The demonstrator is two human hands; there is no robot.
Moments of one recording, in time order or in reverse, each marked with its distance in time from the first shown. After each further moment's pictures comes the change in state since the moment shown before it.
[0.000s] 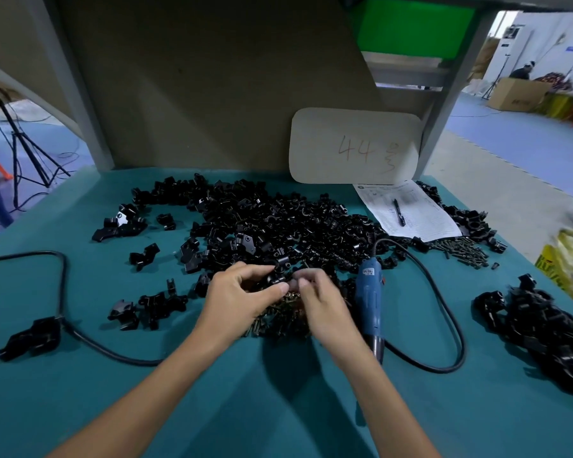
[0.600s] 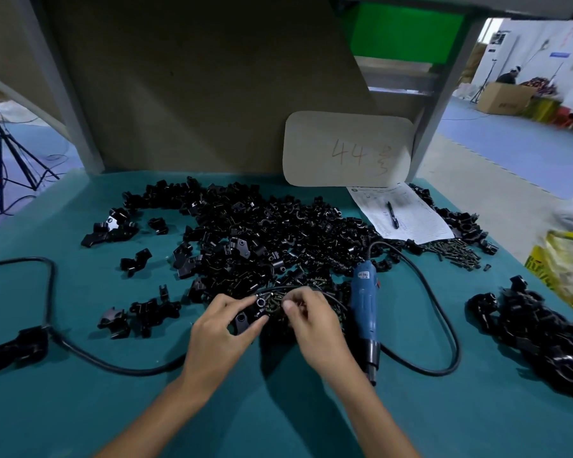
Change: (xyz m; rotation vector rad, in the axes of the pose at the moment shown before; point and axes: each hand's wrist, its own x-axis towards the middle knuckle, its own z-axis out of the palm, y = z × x) left_hand -0.032 -0.049 0.000 0.328 0.093 0.297; right_hand -0.006 0.021 0.013 -0.203 0.031 -0.076
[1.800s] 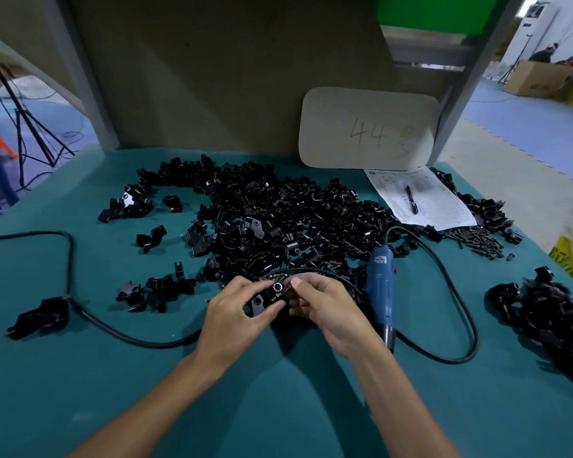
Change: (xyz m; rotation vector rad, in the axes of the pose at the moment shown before) left_hand -0.001 0.001 -0.002 -0.057 -0.035 -0.003; right_hand 0.015 -0.005 0.000 0.697 -0.221 0.336
